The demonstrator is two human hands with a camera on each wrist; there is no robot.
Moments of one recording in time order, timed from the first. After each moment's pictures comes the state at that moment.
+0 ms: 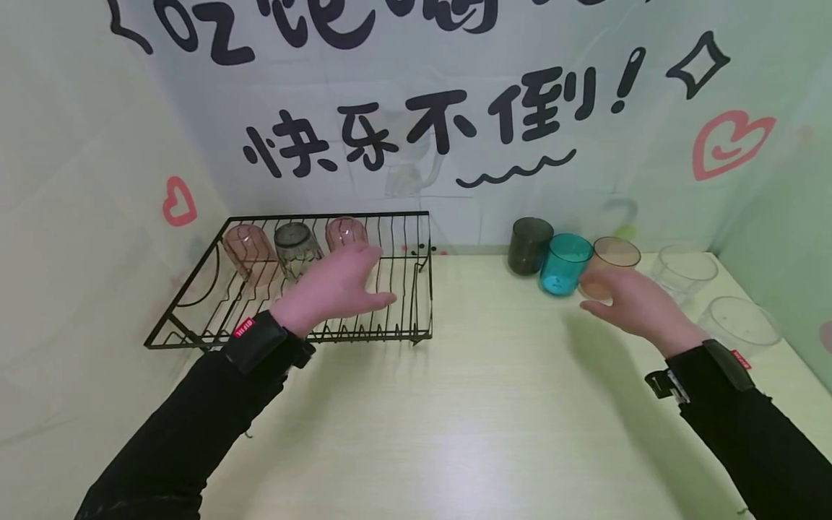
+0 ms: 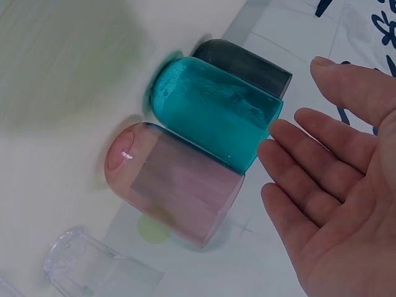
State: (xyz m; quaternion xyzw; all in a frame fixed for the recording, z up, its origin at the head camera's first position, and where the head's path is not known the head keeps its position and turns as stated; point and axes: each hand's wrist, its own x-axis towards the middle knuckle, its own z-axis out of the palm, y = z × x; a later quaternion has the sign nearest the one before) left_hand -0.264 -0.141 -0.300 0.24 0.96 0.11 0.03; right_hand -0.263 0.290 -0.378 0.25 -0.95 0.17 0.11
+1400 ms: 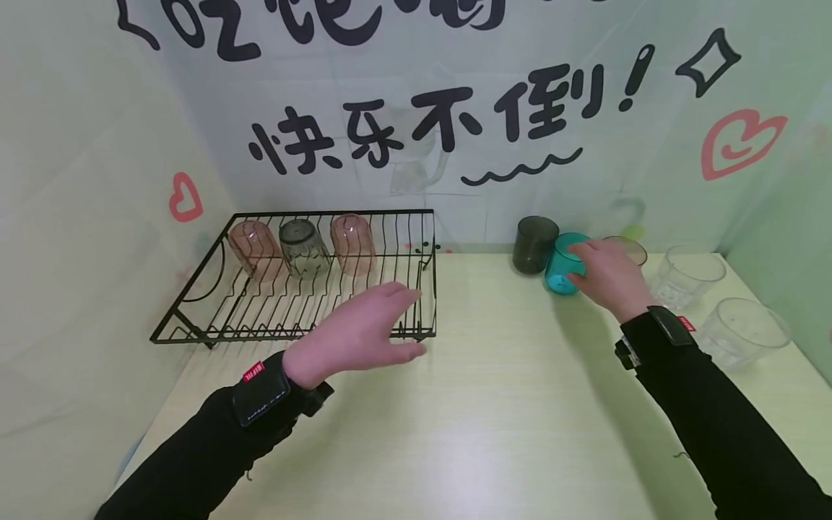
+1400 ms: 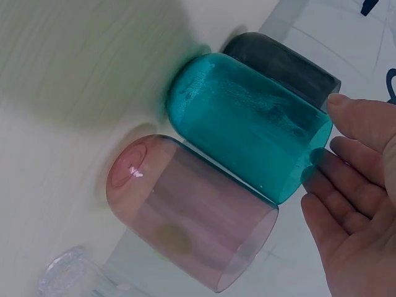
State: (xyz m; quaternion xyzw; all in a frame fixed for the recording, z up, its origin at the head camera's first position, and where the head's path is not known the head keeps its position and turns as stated) left_hand -0.213 -0.119 -0.319 0.32 0.94 0.13 0.04; right_hand -0.307 0.264 -0.384 0.18 -0.97 0.13 0.12
